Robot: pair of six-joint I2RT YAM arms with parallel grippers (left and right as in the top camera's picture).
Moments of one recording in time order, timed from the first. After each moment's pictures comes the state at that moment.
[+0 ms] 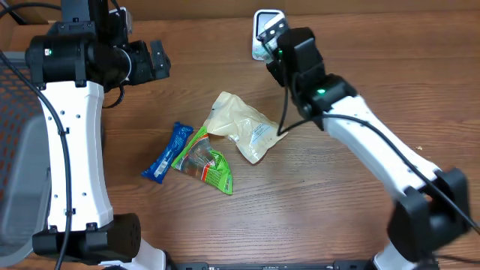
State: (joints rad) left arm 0.05 1.74 2.11 -1.43 0.11 -0.20; right arm 0.51 1.81 1.48 -0.18 0.38 -0.38
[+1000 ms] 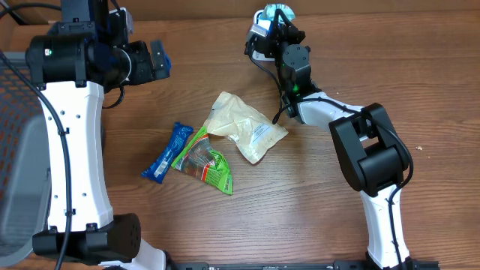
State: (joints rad) left arm 0.05 1.74 2.11 -1.43 0.12 -0.21; right arm 0.42 2.32 1.49 0.91 0.29 -1.21
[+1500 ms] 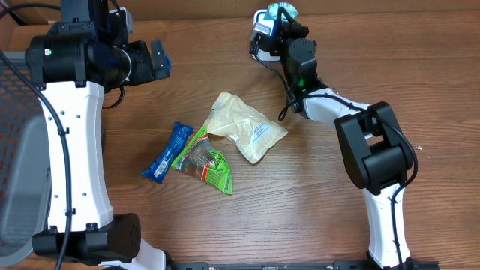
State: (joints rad) left arm 0.05 1.74 2.11 -1.43 0.12 -0.21; right arm 0.38 2.32 1.51 0.84 0.22 -1.24
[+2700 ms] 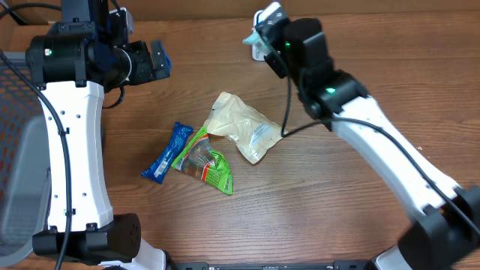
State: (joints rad) left arm 0.05 1.74 2.11 -1.43 0.12 -0.21; right arm 0.49 1.69 1.54 -0.34 0.13 -0.23
